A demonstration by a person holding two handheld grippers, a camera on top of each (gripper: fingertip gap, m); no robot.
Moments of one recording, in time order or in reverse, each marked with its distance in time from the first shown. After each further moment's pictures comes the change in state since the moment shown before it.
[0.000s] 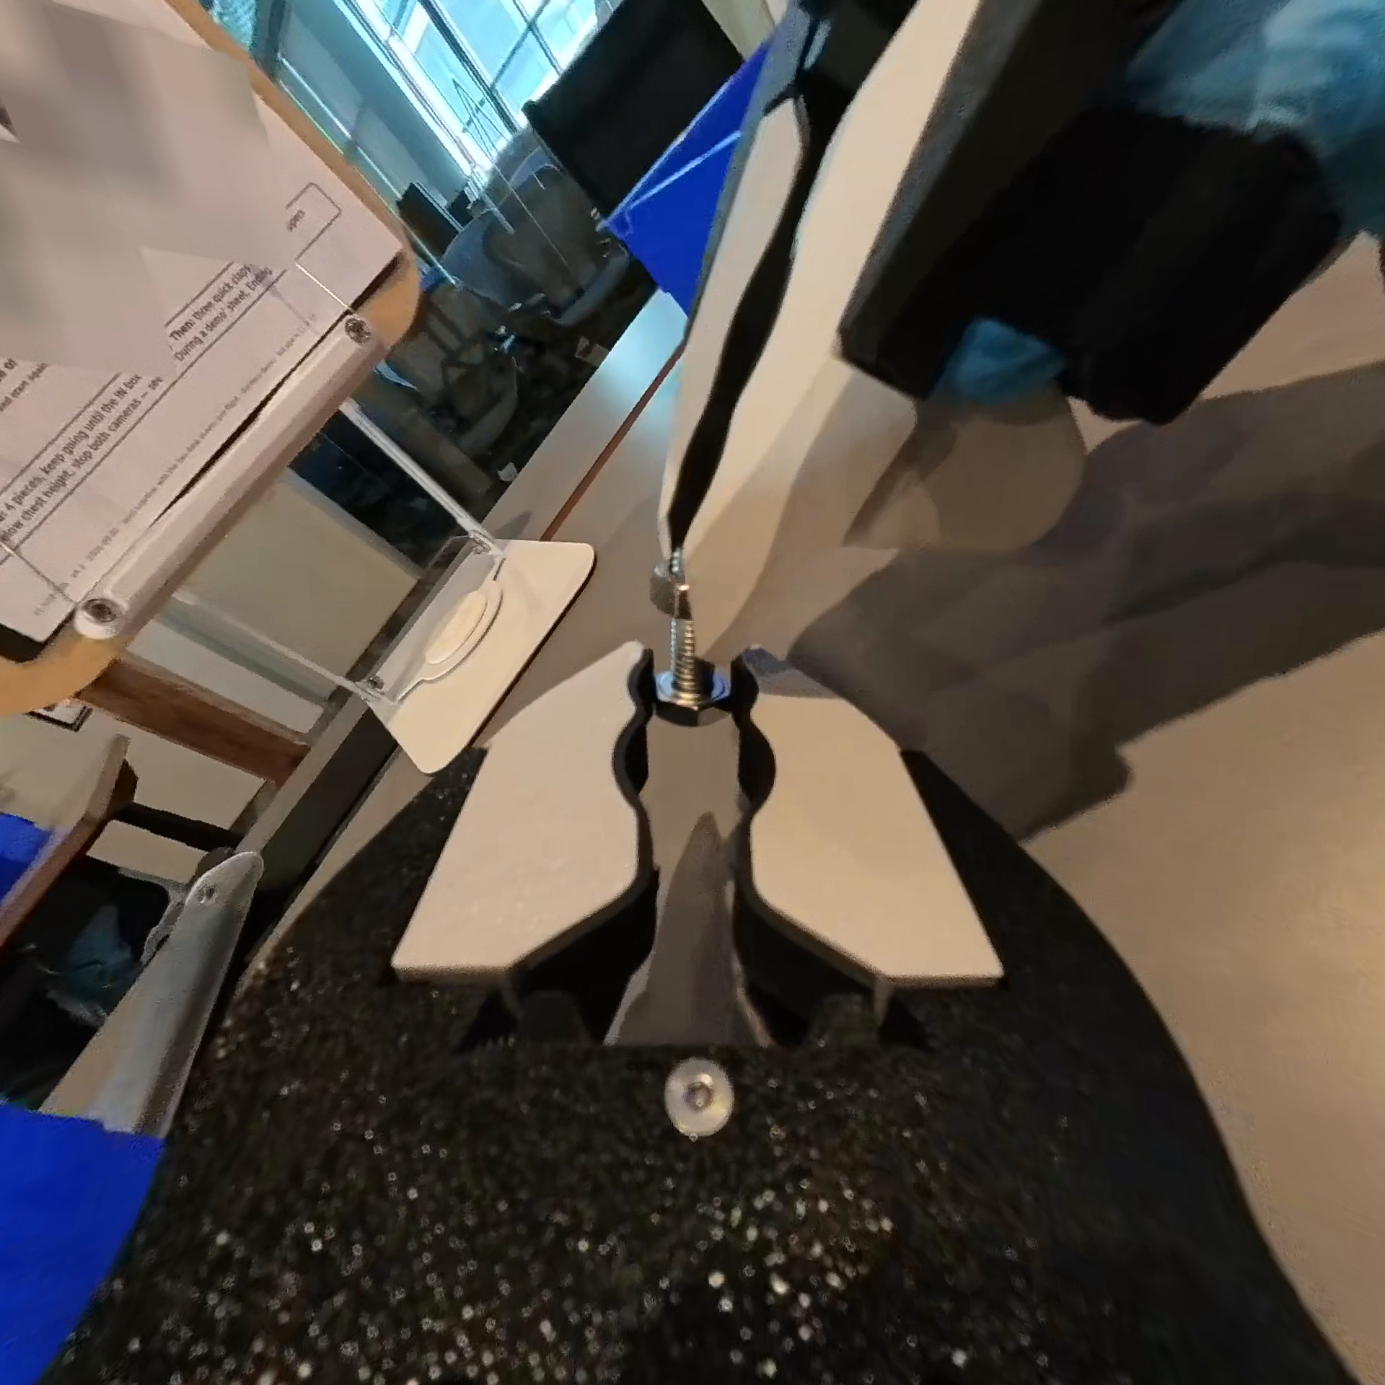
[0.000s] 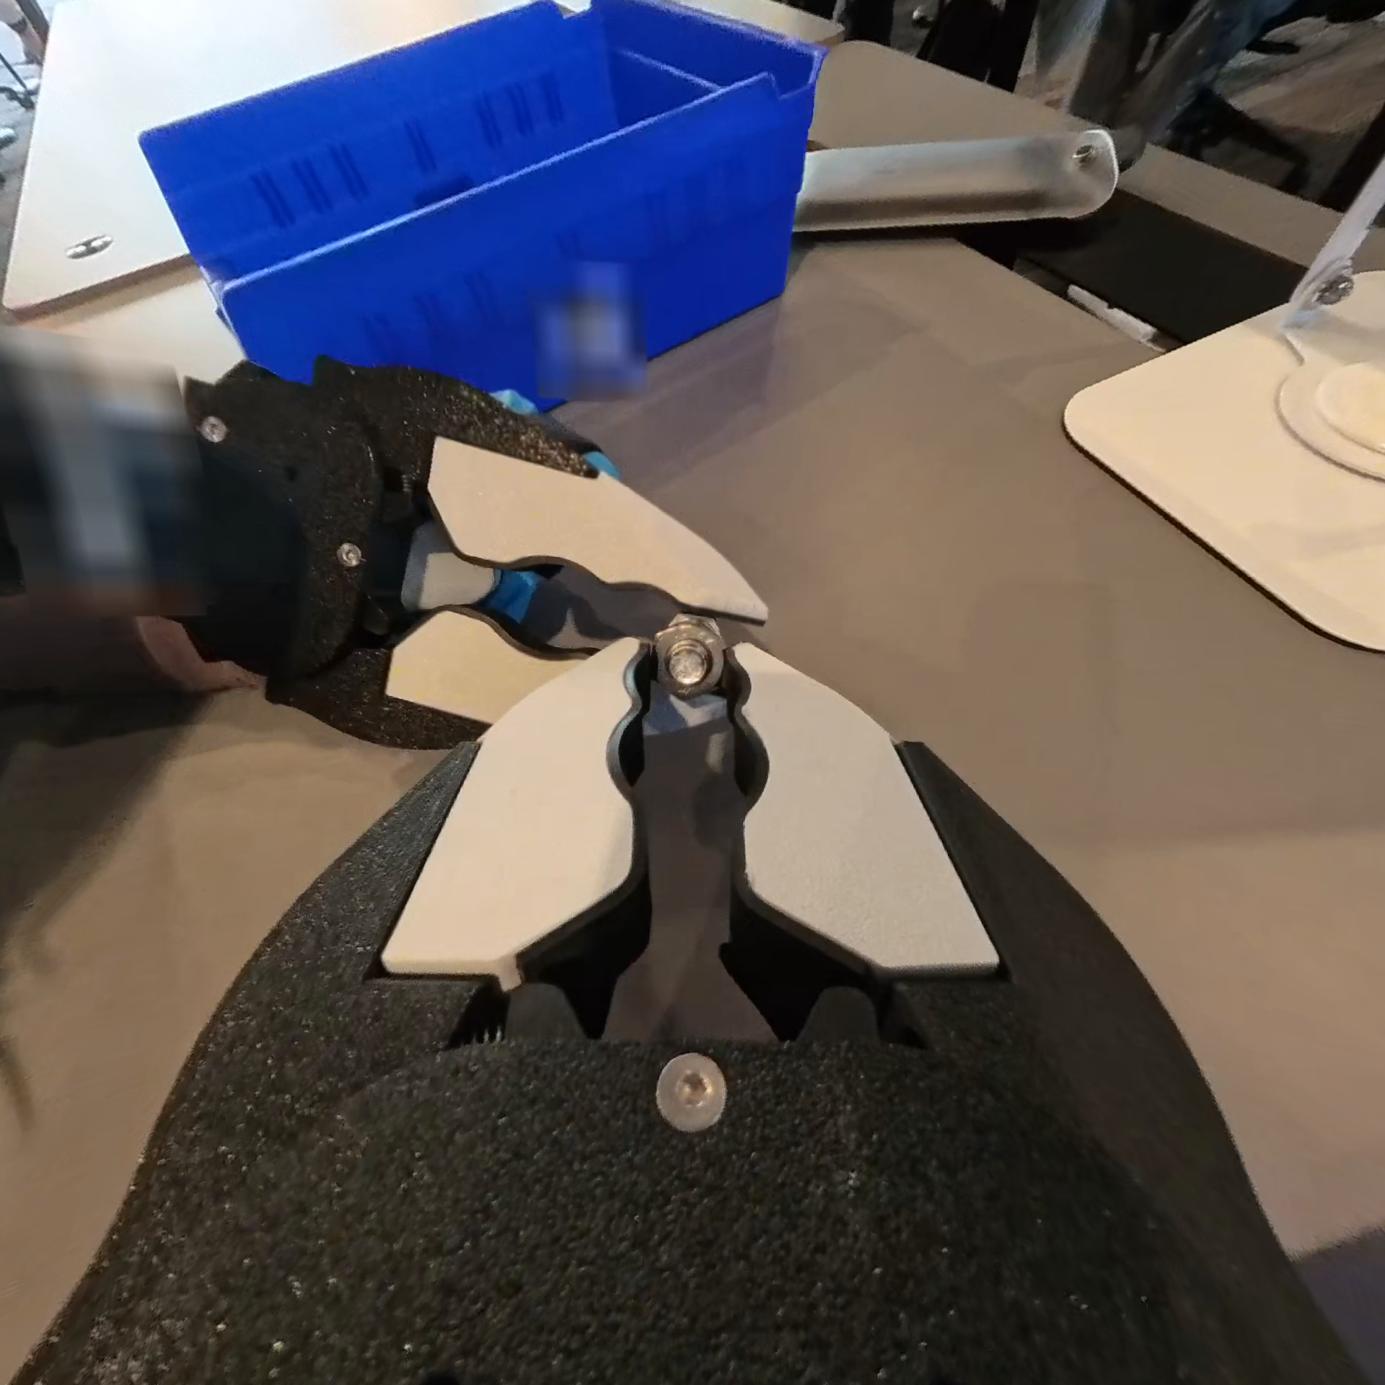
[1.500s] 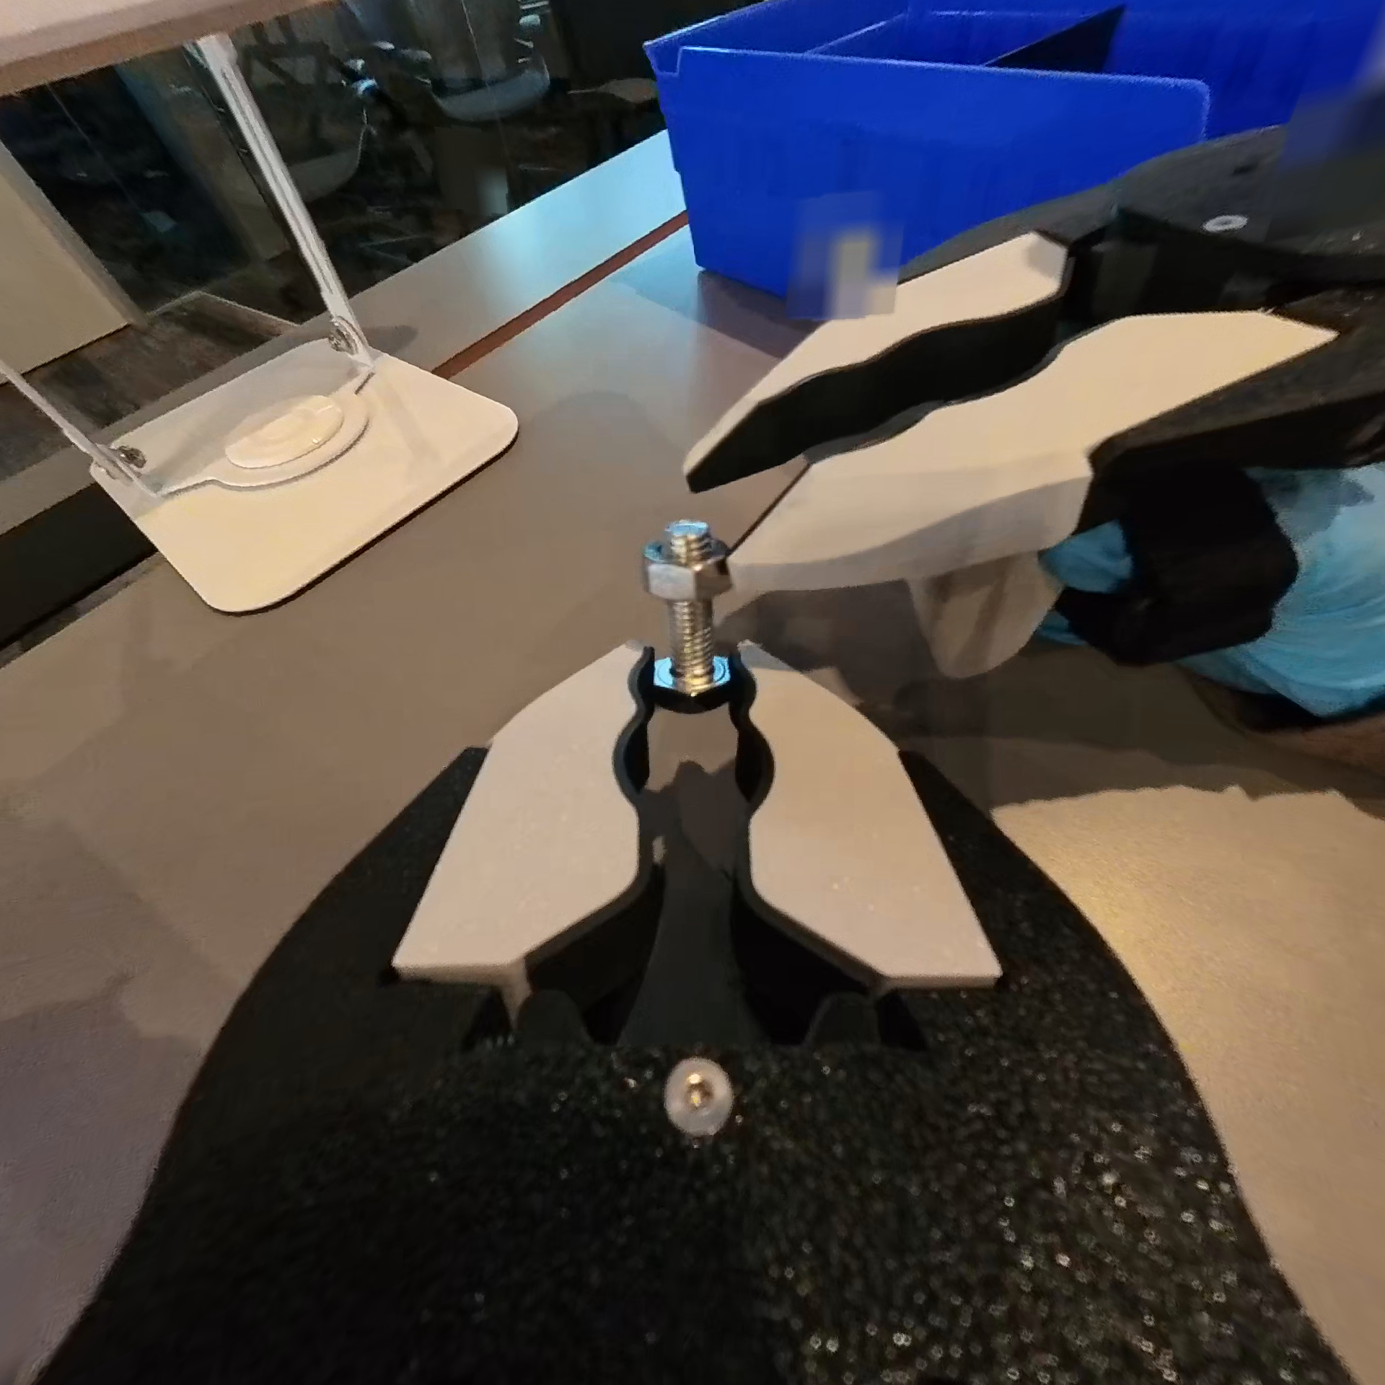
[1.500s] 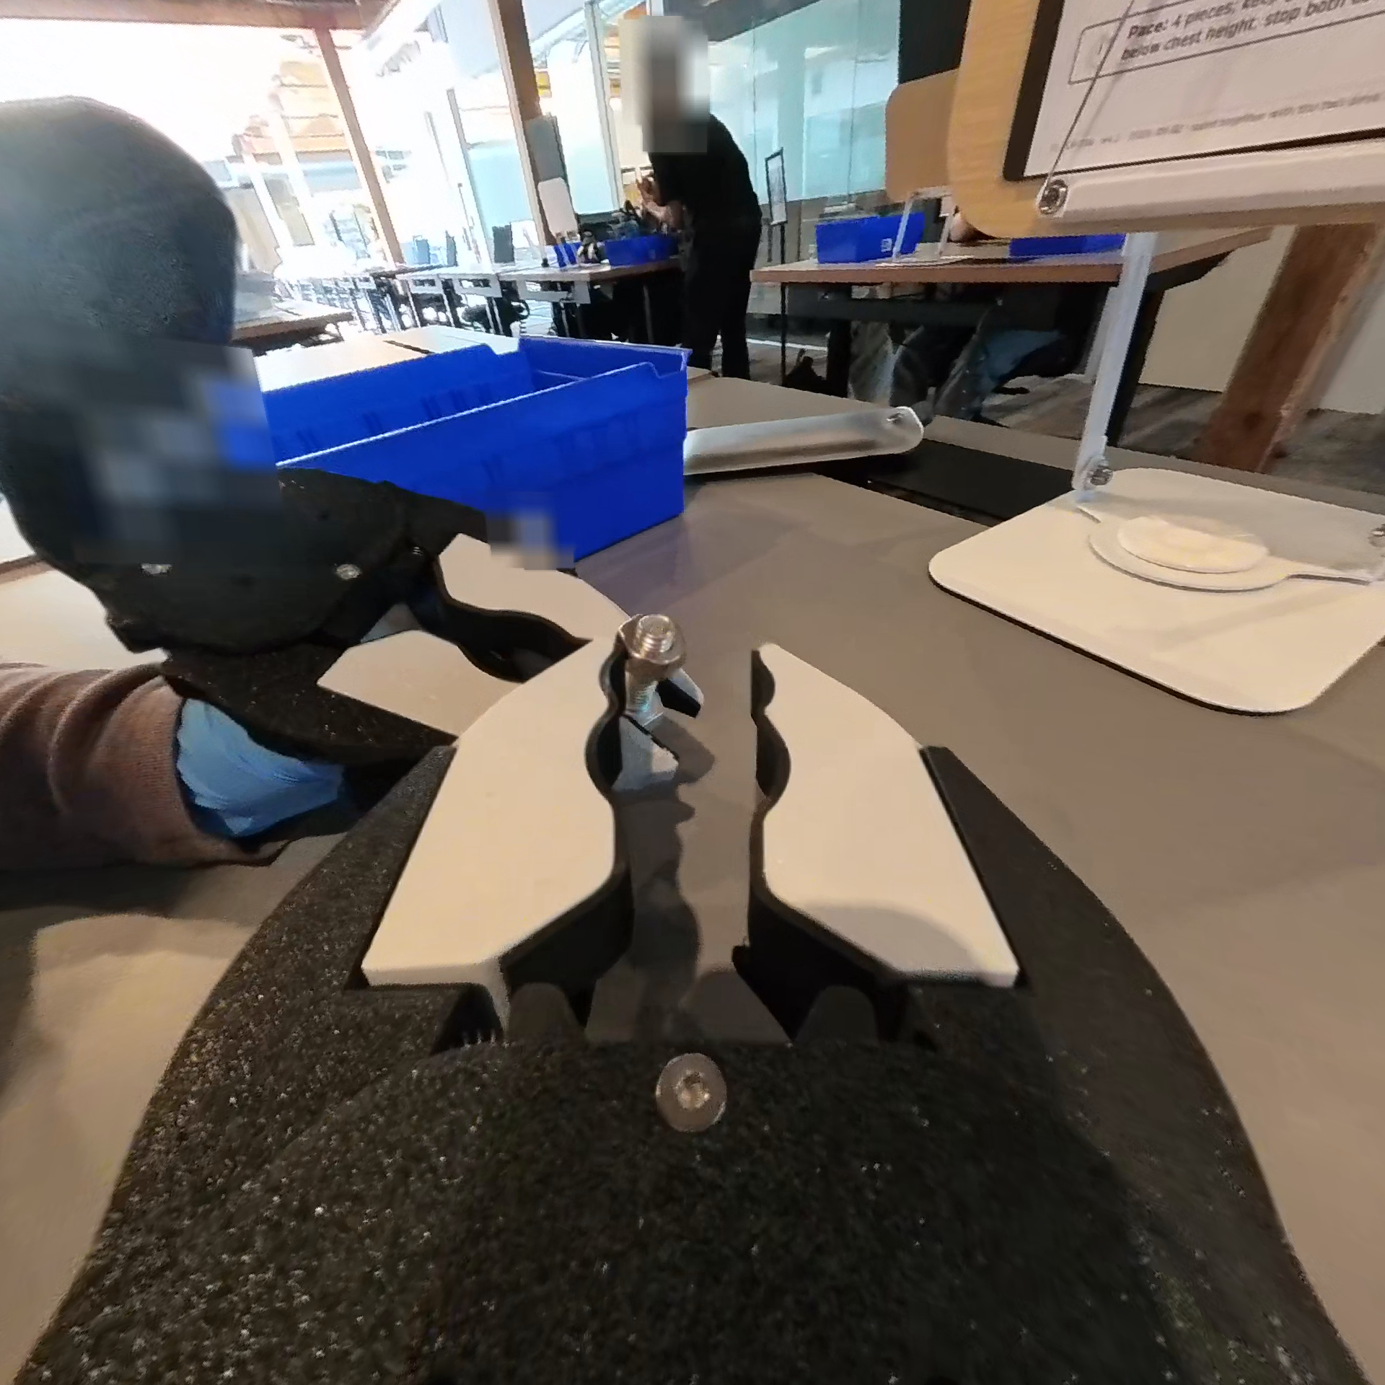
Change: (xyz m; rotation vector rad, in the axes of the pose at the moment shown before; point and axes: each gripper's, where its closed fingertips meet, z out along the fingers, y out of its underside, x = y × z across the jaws) left arm -0.008 0.021 0.004 -0.099 0.166 -0.467; right arm 0.025 -0.017 0.007 0.389 0.128 0.038
